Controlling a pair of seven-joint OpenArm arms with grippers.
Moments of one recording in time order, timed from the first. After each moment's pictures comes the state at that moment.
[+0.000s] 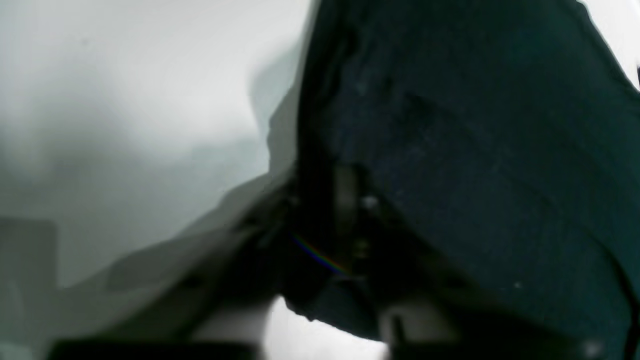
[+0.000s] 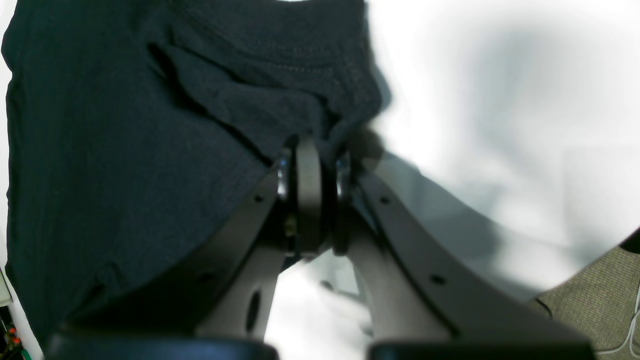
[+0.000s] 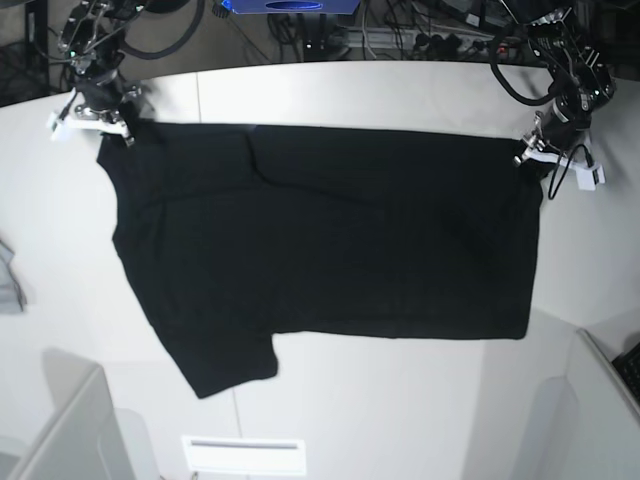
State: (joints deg) left arm 14.1 -9.9 -40.7 82.8 -38.2 -21.4 46.4; right arm -23.3 -3.9 36.1 96.0 41.5 -0.6 -40.2
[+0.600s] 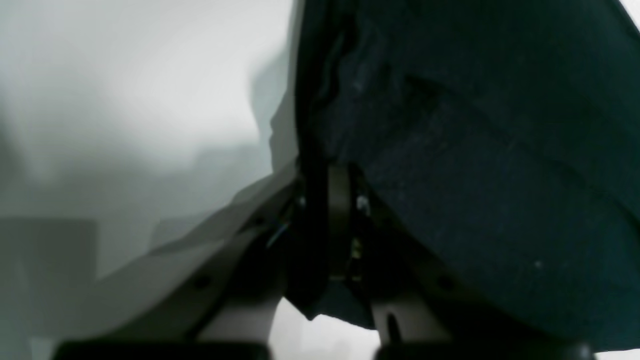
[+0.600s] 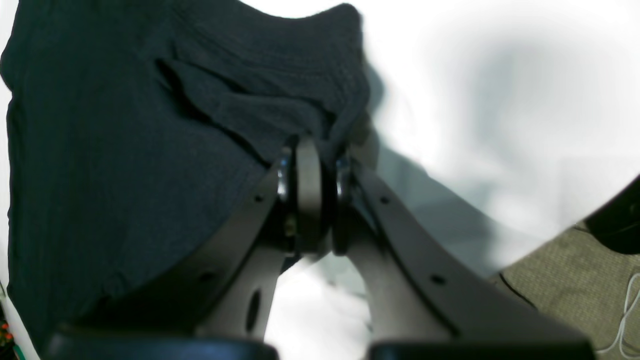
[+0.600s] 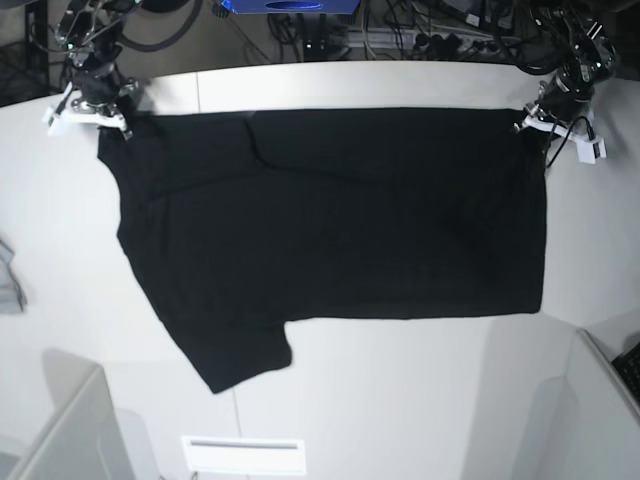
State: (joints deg) left arm 23.0 -10.0 -40.7 89.2 -38.2 -21.6 46.7; right arm -25.8 -3.9 36.3 98.7 41.5 -0.6 -40.4
